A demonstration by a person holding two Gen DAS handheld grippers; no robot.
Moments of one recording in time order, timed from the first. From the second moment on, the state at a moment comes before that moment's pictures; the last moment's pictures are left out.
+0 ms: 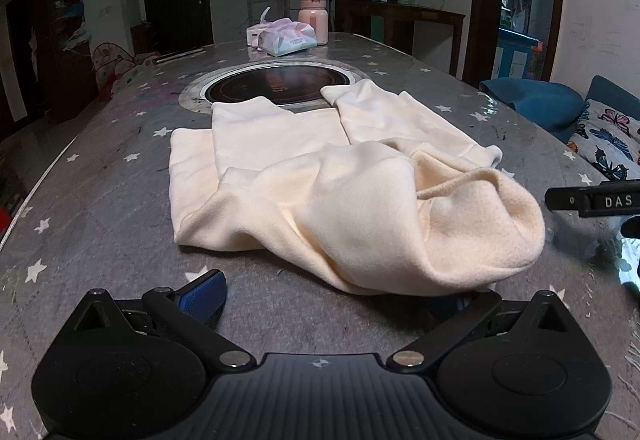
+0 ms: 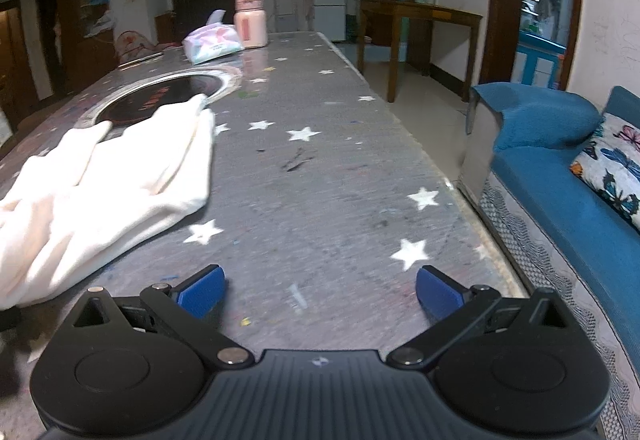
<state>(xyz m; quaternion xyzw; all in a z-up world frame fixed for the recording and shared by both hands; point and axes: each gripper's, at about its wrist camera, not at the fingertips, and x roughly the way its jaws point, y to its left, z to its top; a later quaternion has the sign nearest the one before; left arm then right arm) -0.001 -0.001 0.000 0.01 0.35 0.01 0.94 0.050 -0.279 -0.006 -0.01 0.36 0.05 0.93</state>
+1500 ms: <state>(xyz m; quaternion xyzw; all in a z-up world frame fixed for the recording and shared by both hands) -0.031 0.029 0.010 -0.05 0.37 0.09 0.92 -0.011 -0.217 0.020 -0.04 0.33 0.16 0.93</state>
